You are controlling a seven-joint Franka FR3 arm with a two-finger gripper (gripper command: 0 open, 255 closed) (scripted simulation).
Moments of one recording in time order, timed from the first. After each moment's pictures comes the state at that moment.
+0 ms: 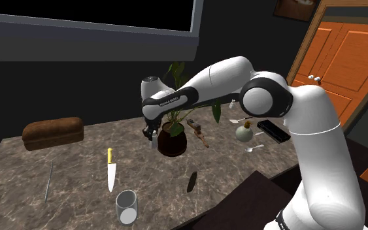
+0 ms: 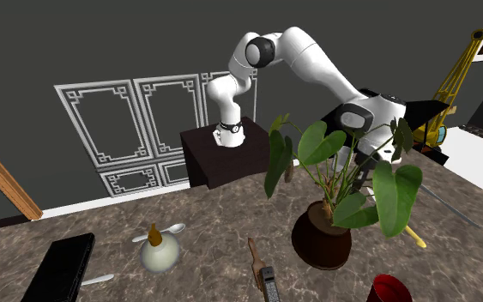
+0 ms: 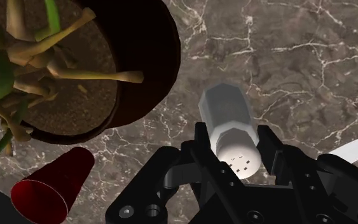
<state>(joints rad) 0.23 0.64 0.05 -1.54 -0.16 2.21 -0.05</state>
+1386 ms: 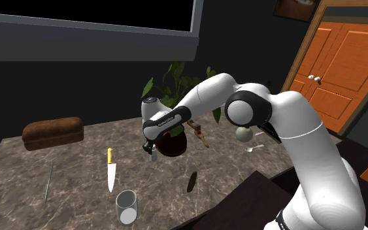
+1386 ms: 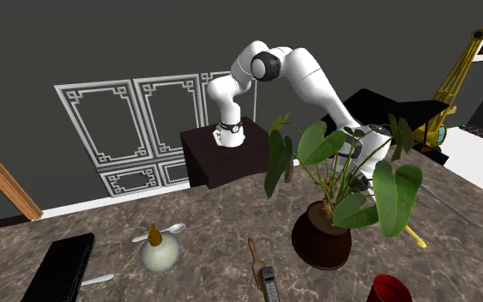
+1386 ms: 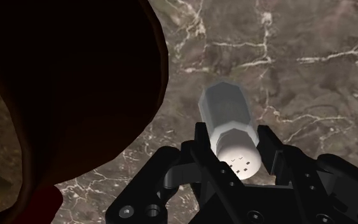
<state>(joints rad) 0.24 0.81 0.04 -1.54 -0.18 2.37 -0.03</state>
